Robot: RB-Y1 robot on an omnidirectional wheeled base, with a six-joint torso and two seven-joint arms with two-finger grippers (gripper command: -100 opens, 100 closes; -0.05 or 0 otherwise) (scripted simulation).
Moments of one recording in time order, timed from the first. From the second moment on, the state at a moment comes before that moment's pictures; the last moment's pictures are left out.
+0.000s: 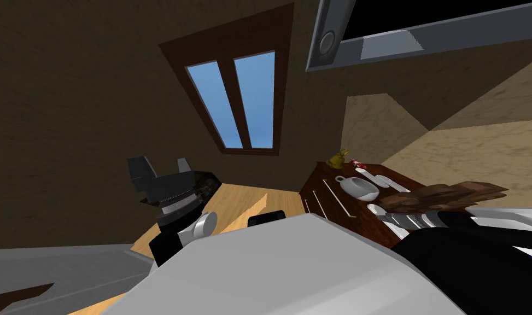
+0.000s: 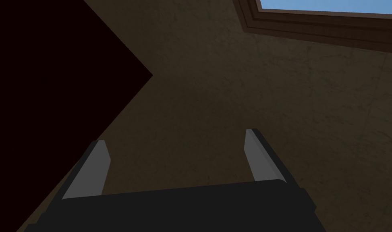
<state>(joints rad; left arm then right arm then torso) 0.48 -0.03 0.03 -2.40 0.10 -0.59 -0.16 0.83 -1.73 0.54 -1.14 -0.06 -0.54 -0.04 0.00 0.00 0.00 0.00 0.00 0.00</state>
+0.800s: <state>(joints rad) 0.48 -0.03 0.03 -2.40 0.10 -0.59 -0.16 0.86 -1.81 0.51 -1.16 -0.08 -0.60 0.03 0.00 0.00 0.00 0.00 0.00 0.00</state>
